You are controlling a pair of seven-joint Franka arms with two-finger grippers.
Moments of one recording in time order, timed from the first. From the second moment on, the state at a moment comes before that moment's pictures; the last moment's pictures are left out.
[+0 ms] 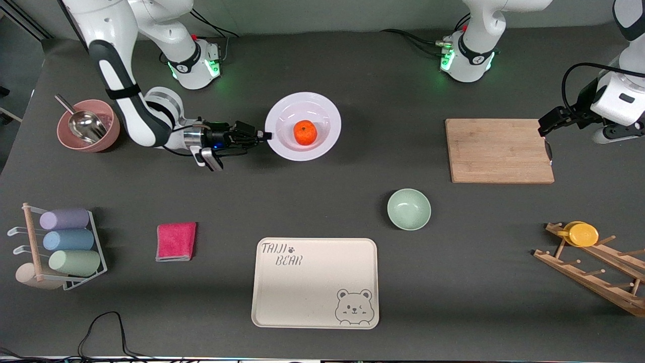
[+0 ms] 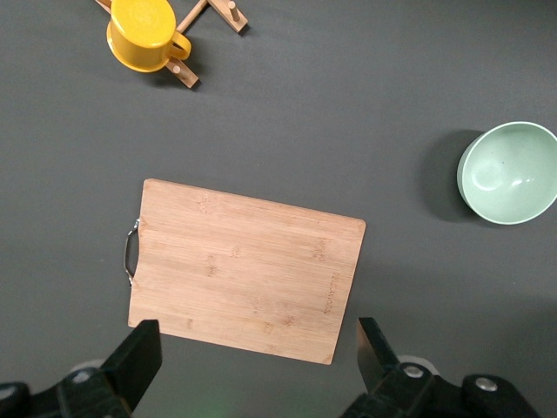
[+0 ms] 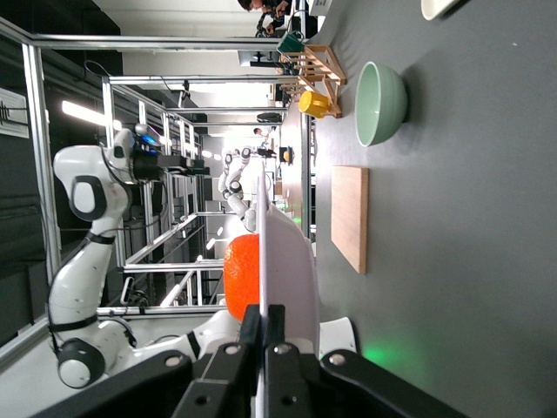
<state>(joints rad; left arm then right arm) -0.20 -0.26 0.21 -2.09 0.07 1.80 -0.20 0.23 0.15 -0.01 -2.54 1.77 1.75 -1.11</state>
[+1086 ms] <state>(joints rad) -0.20 -0.26 0.21 -2.10 0.07 1.83 -0.20 0.18 0.76 -0.02 -1.45 1.63 1.89 -0.51</state>
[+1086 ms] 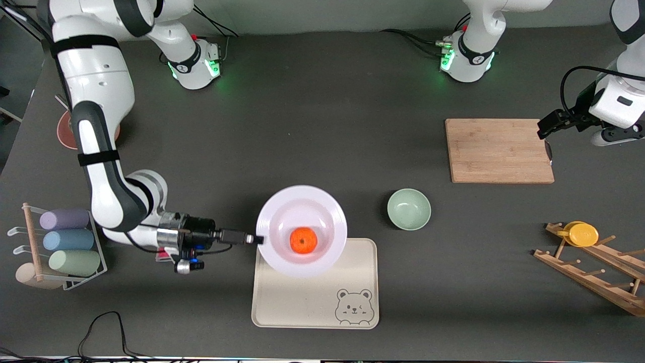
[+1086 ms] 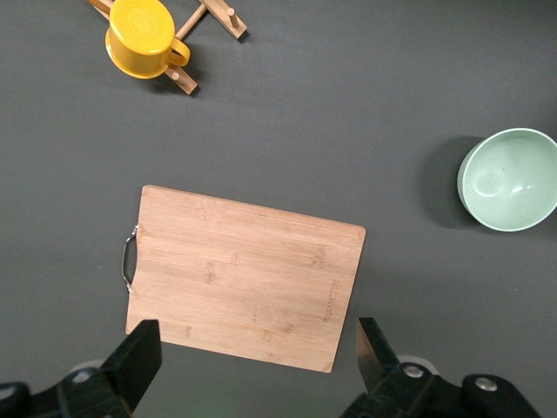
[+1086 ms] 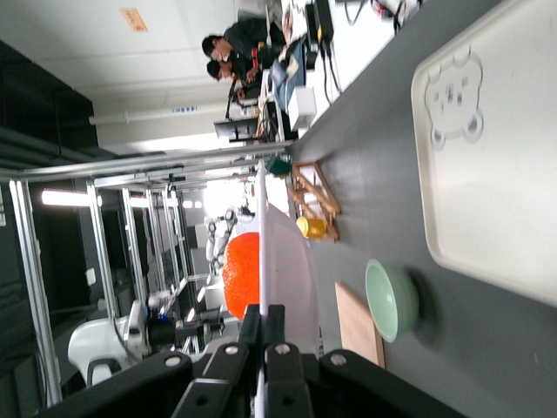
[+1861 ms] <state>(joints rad) -0.20 -0.25 0.22 -2.10 0.07 1.84 -0.20 0.25 1.09 -0.02 -1.07 1.65 2.08 -0.55</state>
